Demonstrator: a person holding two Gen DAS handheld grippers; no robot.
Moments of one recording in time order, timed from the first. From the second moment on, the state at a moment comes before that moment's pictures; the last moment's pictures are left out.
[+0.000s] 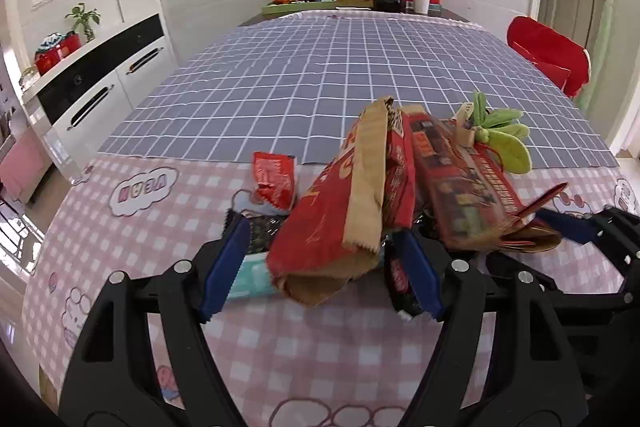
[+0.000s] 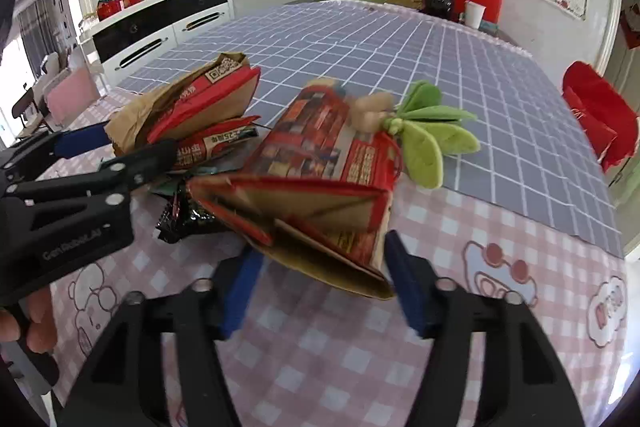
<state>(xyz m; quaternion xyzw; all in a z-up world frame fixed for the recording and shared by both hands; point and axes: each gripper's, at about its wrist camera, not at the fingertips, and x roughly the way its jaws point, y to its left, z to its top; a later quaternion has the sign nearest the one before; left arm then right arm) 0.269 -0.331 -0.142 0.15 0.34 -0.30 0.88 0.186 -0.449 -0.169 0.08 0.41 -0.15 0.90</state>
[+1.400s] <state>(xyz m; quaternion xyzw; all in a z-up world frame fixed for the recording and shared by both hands) 0.238 -0.036 -0.051 -0.10 0.24 -0.18 0.95 0.218 -0.194 -0.024 0.02 0.22 0.10 0.97</state>
